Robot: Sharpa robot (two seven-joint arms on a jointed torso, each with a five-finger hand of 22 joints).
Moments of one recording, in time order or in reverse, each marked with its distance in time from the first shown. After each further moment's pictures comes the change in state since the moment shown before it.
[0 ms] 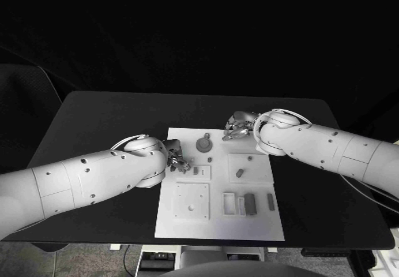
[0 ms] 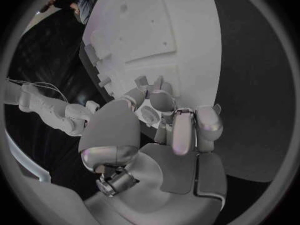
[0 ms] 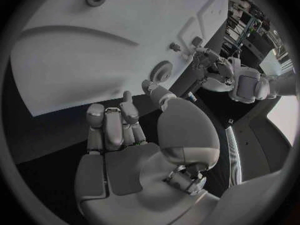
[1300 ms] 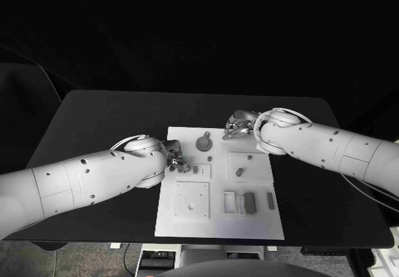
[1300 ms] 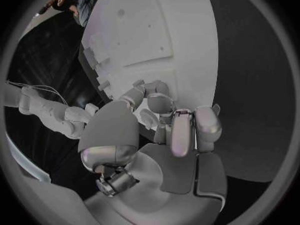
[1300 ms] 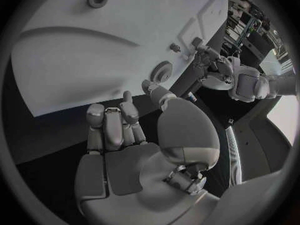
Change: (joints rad) left arm -0.006 -0.002 -0.002 0.000 -0.015 0.016 -0.002; left_hand -0.034 -0.018 -0.030 -0.035 -0.107 0.059 -0.033 0.054 0.017 0.008 -0.007 0.030 0.022 0.007 -0.007 0.023 0.018 0.017 0.013 -0.005 0.000 0.009; right arm -0.001 -0.004 0.000 0.004 0.000 0.000 0.000; right_hand 0.000 0.000 0.000 0.000 0.000 0.000 0.000 0.000 0.000 -0.002 0.002 0.000 -0.001 -0.002 -0.002 0.000 -0.001 0.000 0.000 0.000 0.000 -0.001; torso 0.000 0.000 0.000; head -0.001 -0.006
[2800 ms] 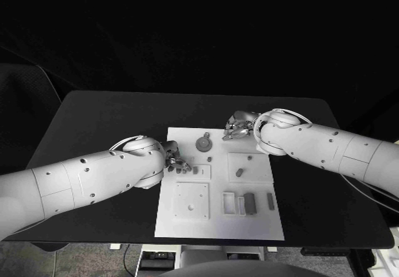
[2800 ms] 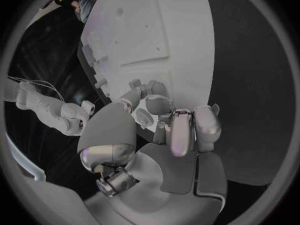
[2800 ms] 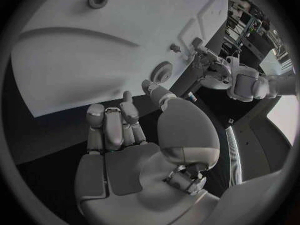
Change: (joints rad) left arm -0.002 0.002 -0.002 -0.020 0.040 -0.007 -0.011; left_hand -0.138 -0.004 -0.081 0.070 -0.238 0.037 -0.009 0.043 -0.011 0.009 0.009 0.008 0.007 -0.001 -0.001 0.004 0.005 0.016 0.007 0.007 0.000 0.006; right arm -0.001 0.000 0.000 0.000 0.000 0.000 0.000; right_hand 0.000 0.000 0.000 0.000 0.000 0.000 0.000 0.000 0.000 0.002 -0.002 0.000 -0.001 0.000 0.000 0.000 -0.001 0.000 0.000 0.000 0.000 -0.001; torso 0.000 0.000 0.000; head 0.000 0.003
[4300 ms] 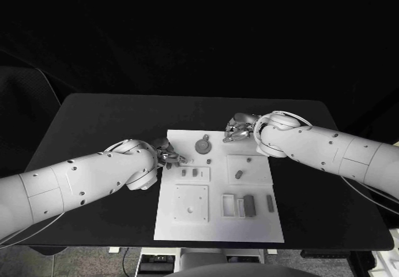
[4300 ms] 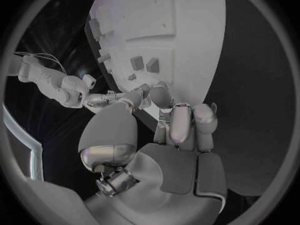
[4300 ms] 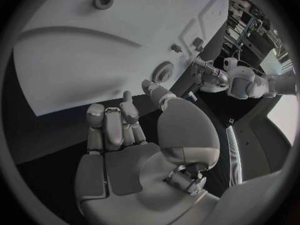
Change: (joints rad) left arm -0.002 -0.042 0.000 -0.014 0.173 -0.178 0.107; left_hand 0.037 0.036 0.044 -0.044 -0.025 -0.092 0.030 -0.099 -0.071 -0.085 0.015 -0.125 -0.050 -0.034 0.003 -0.140 -0.063 0.016 -0.124 0.009 0.000 -0.042; right arm -0.001 -0.009 0.000 0.001 0.003 -0.005 0.003; right_hand 0.000 0.000 0.000 0.000 0.000 -0.001 0.001 0.000 -0.001 -0.003 0.003 0.000 -0.001 0.000 0.000 0.000 -0.001 0.000 0.000 0.000 0.000 0.000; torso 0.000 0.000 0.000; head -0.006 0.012
